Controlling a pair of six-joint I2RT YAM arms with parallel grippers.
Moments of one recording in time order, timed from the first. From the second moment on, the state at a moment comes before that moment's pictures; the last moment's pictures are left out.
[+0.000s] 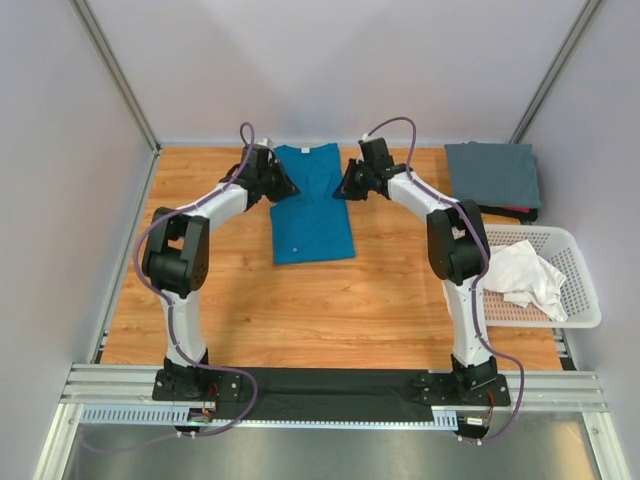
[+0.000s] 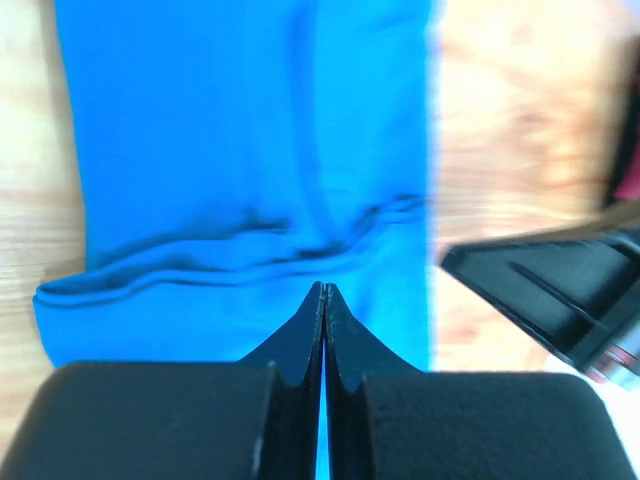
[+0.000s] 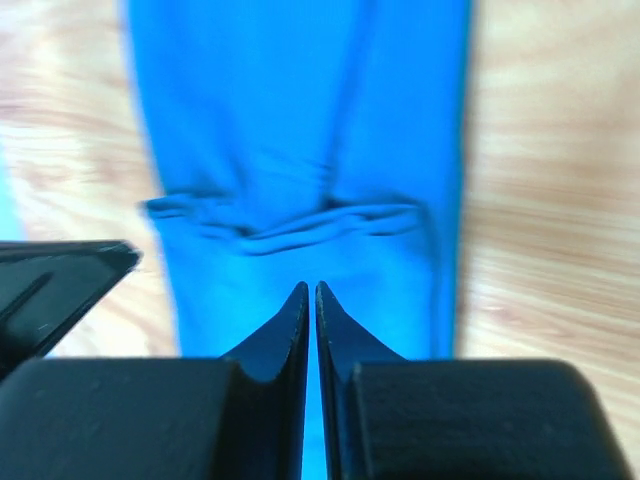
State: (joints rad) left arm -0.30 2.06 1.47 -0.10 0.25 -0.70; right arm 0.38 2.28 1.81 -0.33 -0.30 0.67
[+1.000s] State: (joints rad) left arm -0.30 2.03 1.28 -0.01 0.19 -0.74; right arm 0.44 2.42 1.89 -0.25 -0.36 0.70
